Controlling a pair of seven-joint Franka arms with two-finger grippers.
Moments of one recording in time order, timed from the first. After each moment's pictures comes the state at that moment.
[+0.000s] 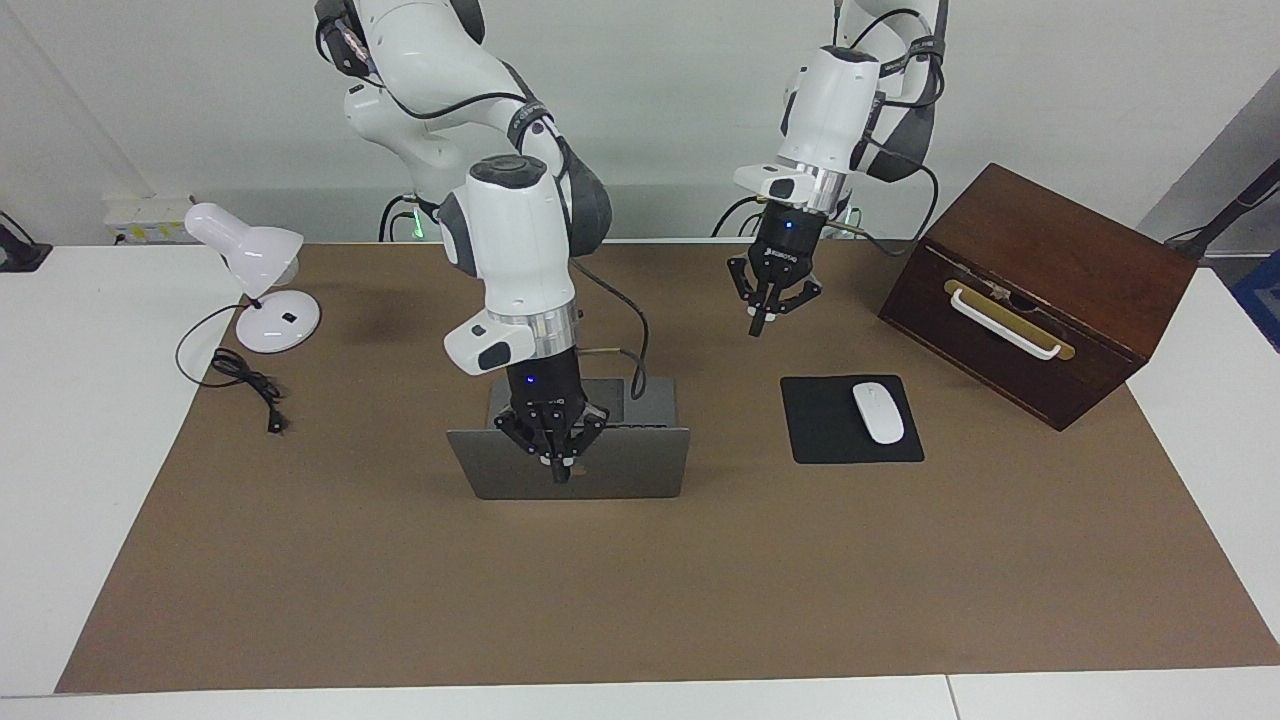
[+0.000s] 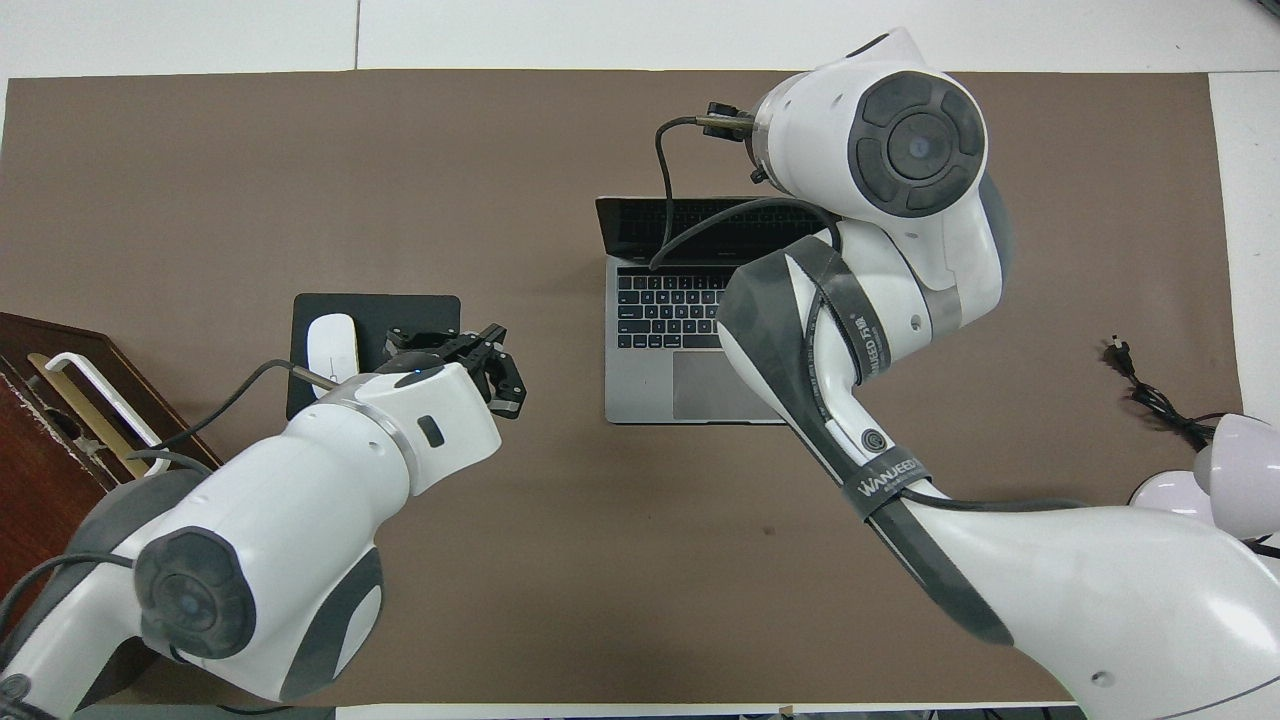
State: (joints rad) left arm -0.51 -0.20 -0.04 -2.36 -0.03 2.78 0.03; right arm 0.36 0.46 0.02 -1.41 -0.17 2.33 0.68
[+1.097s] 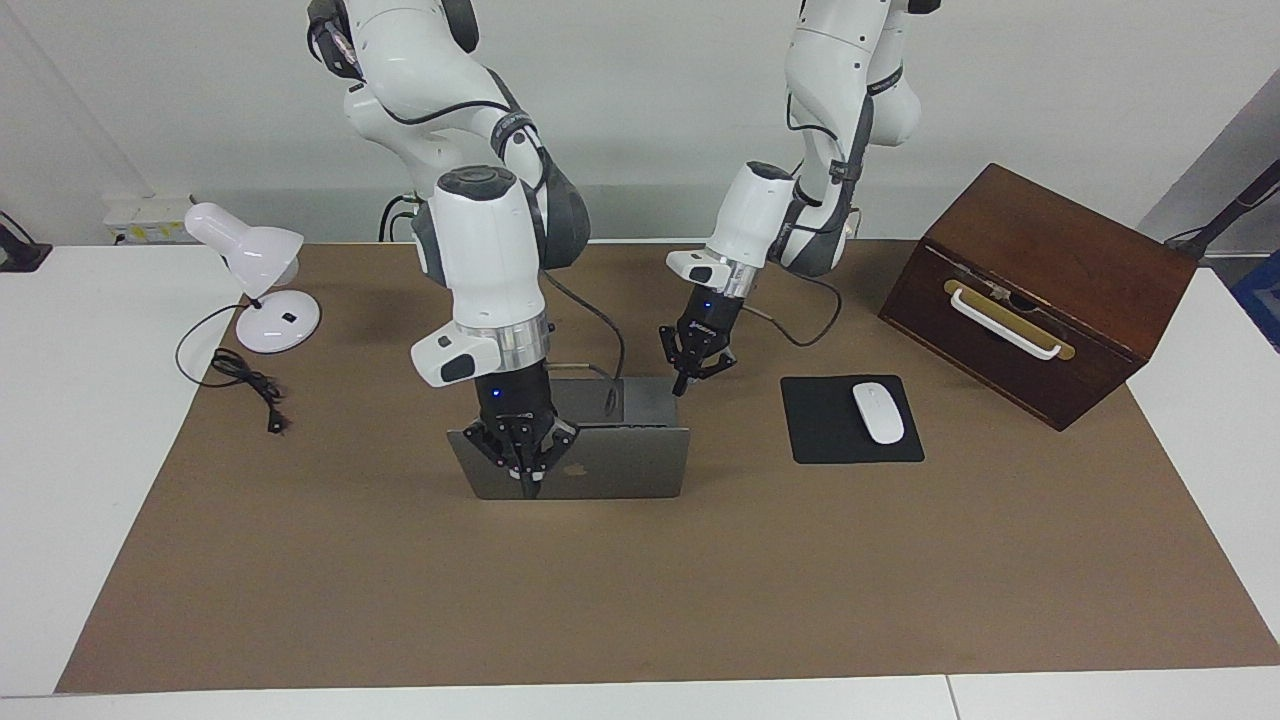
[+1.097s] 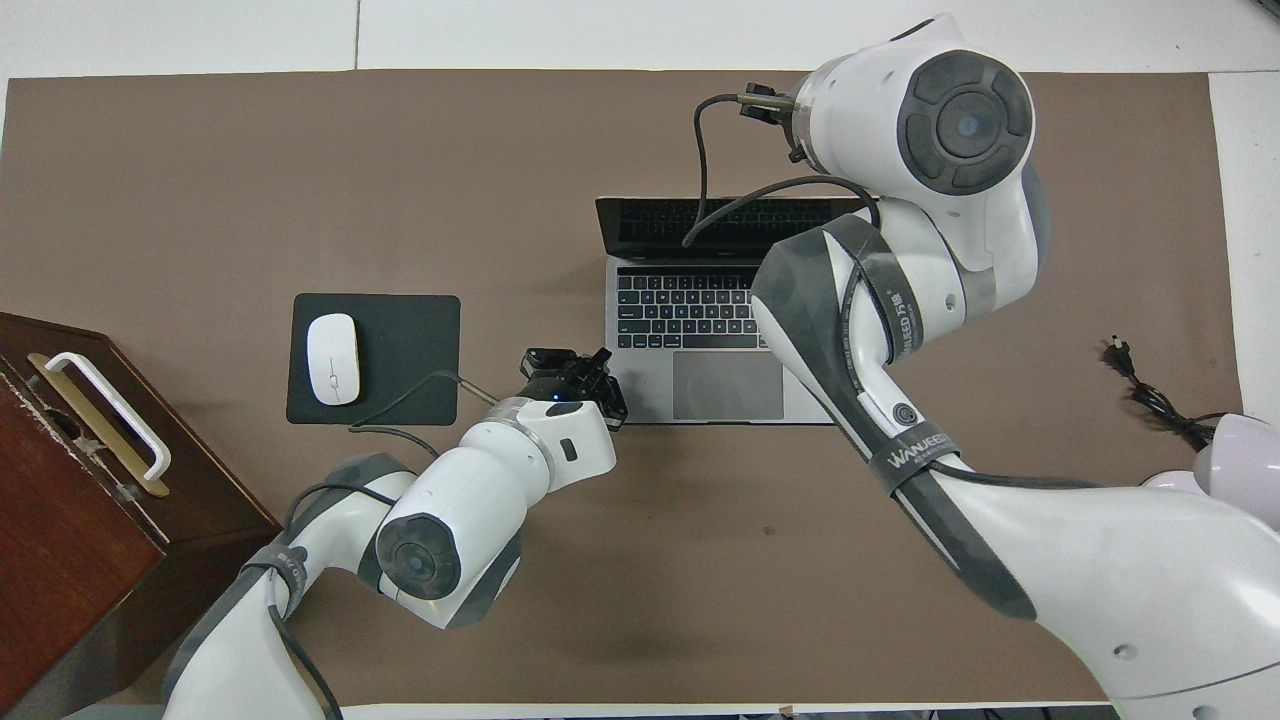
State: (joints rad) left arm -0.63 0.20 -0.04 -2.39 -0.03 3.28 0.03; right arm 0.32 0.47 0.02 -1.41 -0.17 2.34 0.68
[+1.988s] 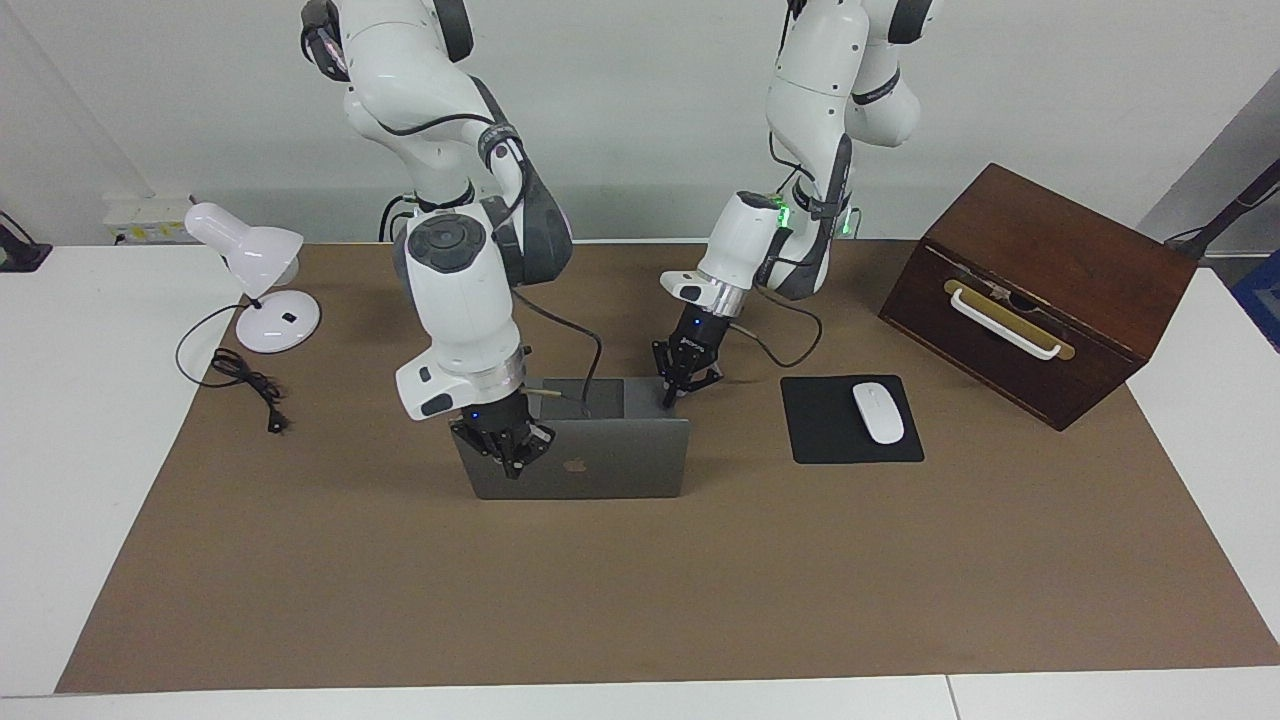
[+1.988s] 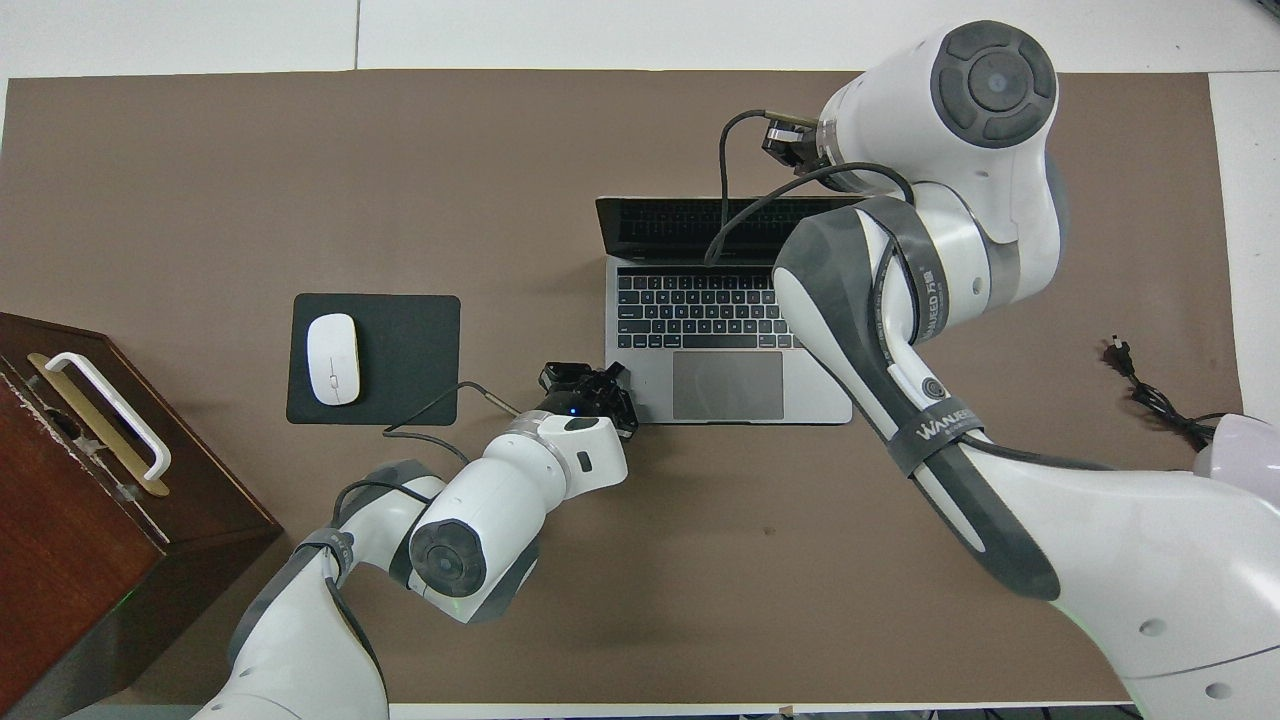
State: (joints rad) left arm -0.65 0.31 -0.04 -2.43 -0.03 3.47 0.06; right arm 0.29 0.48 0.02 -1.45 -0.04 2.10 0.65
